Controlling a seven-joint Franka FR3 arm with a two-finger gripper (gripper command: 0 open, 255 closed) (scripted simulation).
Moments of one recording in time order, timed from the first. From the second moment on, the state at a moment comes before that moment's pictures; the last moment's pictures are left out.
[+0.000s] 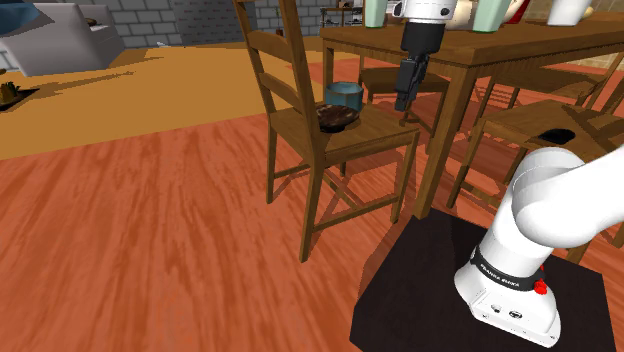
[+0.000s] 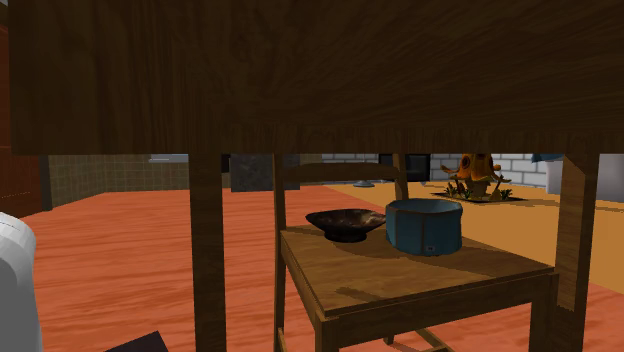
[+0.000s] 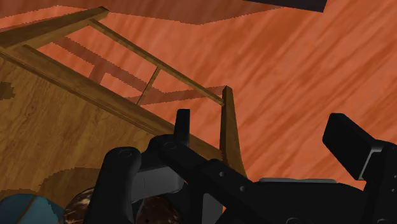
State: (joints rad) arm 0.02 -0.82 -0.05 -2.37 0.00 1.59 -0.12
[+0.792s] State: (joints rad) arm 0.00 -0.49 -0.17 -2.21 -0.07 1.76 -0.26
